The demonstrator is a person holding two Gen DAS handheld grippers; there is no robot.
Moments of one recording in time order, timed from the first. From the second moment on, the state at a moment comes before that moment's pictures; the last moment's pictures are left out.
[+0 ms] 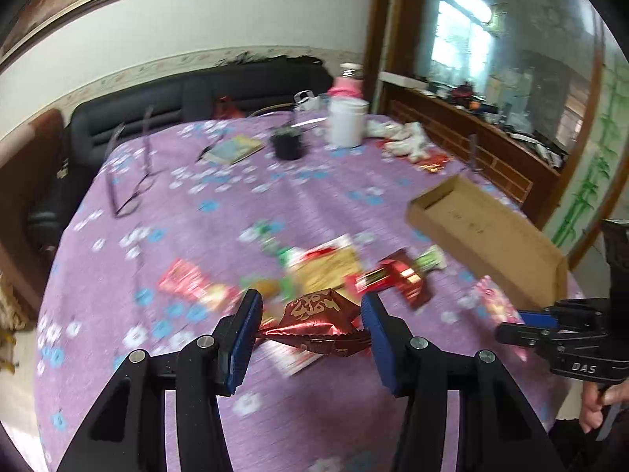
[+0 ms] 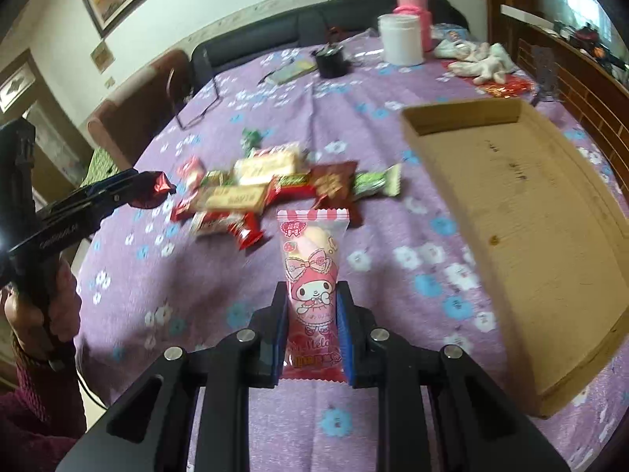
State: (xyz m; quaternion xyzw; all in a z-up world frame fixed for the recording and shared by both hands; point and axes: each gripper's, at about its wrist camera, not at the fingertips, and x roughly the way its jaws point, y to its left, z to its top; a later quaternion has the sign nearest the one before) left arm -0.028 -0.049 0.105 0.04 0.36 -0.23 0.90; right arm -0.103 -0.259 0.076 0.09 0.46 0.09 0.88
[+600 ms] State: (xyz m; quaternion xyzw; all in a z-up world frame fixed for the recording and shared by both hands) left arm 0.020 -0.237 0.114 0.06 0.38 -0.34 0.86; right arm -0.066 -0.392 0.082 0.20 0.43 -0.02 0.88
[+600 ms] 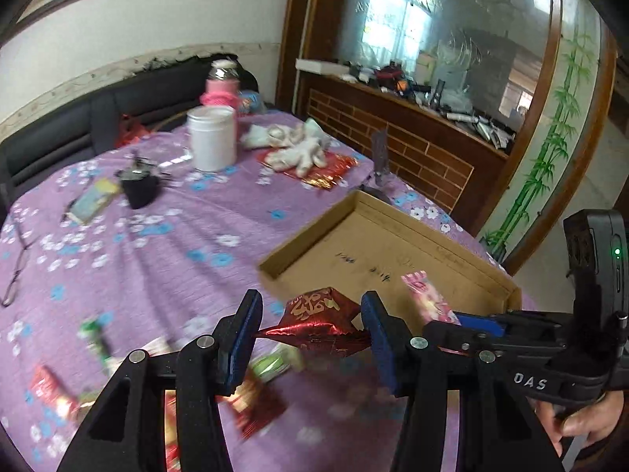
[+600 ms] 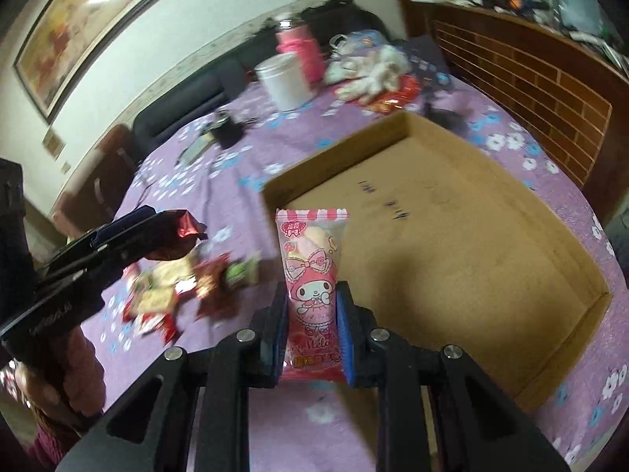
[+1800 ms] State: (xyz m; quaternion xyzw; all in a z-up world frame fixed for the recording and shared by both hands) left arm 0.016 -0.242 0.070 0.01 0.44 -0.35 0.82; right arm -0.085 -0.397 0.080 0.21 0.41 -0.06 0.89
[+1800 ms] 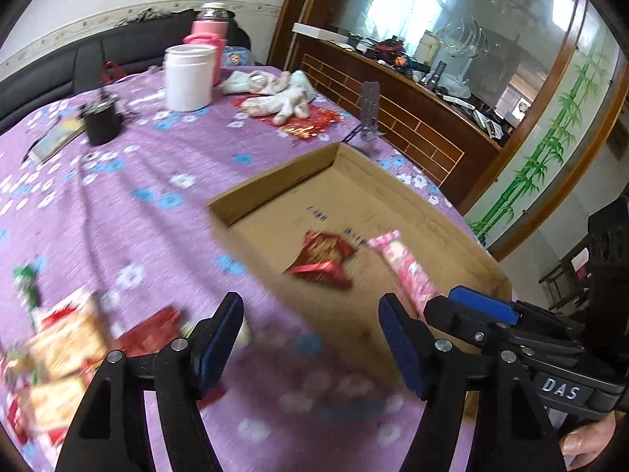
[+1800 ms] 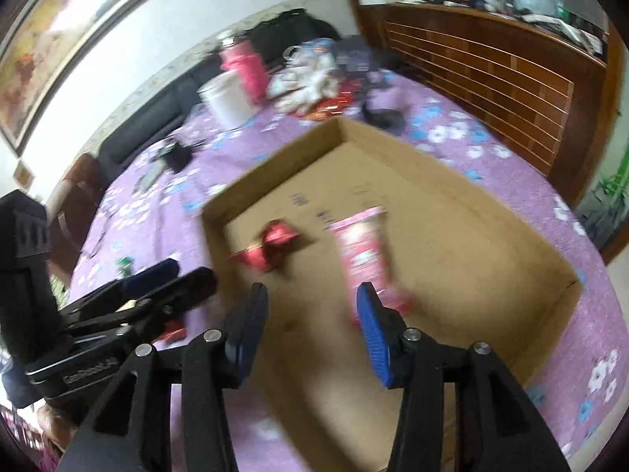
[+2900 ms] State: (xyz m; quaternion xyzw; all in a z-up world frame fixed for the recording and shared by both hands) left arm 0.104 0.022 0.017 -0.09 0.50 0.02 0.86; right arm -0.068 -0.274 0.064 0.16 0.46 0.06 0.87
